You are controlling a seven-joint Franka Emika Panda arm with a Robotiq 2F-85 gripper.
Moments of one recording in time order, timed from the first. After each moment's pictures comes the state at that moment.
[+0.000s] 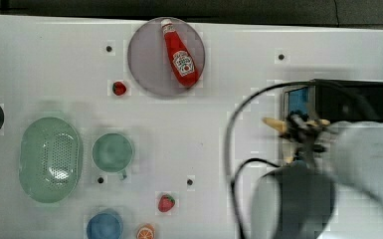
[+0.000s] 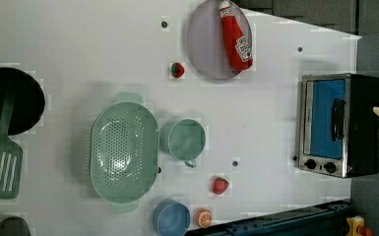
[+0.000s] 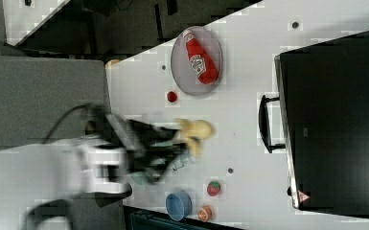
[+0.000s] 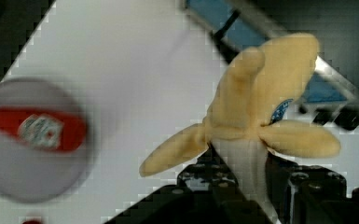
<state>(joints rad) 0.00 -0.17 -0.40 -1.99 -0.03 0.29 -0.21</state>
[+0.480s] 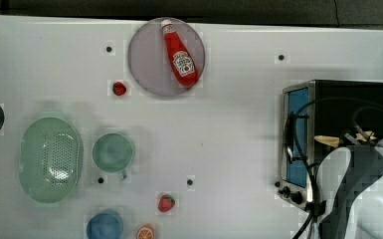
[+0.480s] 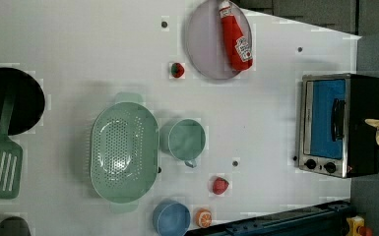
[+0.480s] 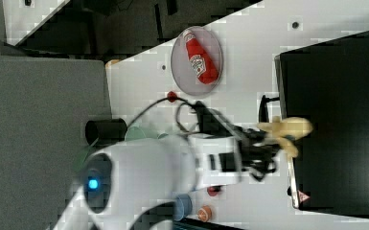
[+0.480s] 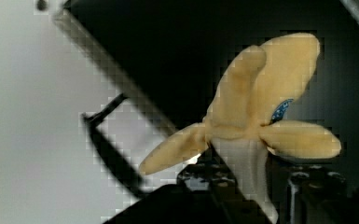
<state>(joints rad) -0.03 0.06 -0.63 -2.02 -0.04 0.55 -0.68</state>
